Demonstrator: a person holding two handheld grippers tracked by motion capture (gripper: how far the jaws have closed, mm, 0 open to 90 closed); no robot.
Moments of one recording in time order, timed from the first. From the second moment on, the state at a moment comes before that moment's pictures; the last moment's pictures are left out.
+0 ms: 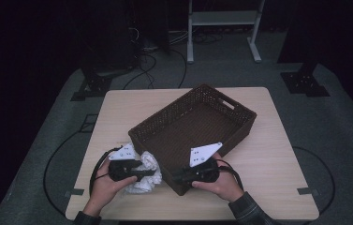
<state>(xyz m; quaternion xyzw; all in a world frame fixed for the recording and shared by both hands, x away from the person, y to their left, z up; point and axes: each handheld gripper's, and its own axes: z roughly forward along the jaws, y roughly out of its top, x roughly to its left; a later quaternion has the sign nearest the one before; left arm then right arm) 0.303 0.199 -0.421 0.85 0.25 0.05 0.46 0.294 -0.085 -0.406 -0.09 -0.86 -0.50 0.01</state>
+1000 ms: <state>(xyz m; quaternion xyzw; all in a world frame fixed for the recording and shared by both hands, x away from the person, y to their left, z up) 0.307 0.172 -0.464 0.90 0.23 0.02 0.37 0.294 -0.085 -0.406 -0.09 -0.86 -0.50 0.01</state>
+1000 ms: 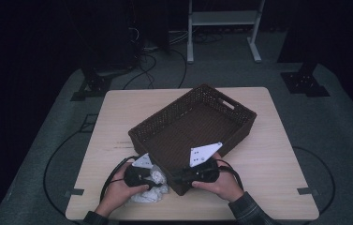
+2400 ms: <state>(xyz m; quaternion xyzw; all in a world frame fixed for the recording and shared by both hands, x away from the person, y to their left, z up) 0.294 0.160 -0.457 0.90 0.21 0.00 0.39 0.294 -0.085 -0.406 -0.09 -0.86 -0.50 0.01</state>
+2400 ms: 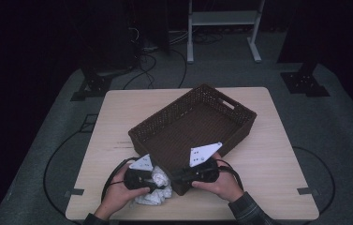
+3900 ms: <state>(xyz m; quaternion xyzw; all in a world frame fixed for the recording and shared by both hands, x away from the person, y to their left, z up) 0.283 0.169 -0.428 0.87 0.20 0.00 0.44 0.292 -0.088 -0.402 -0.07 -0.87 -0.49 0.01</state>
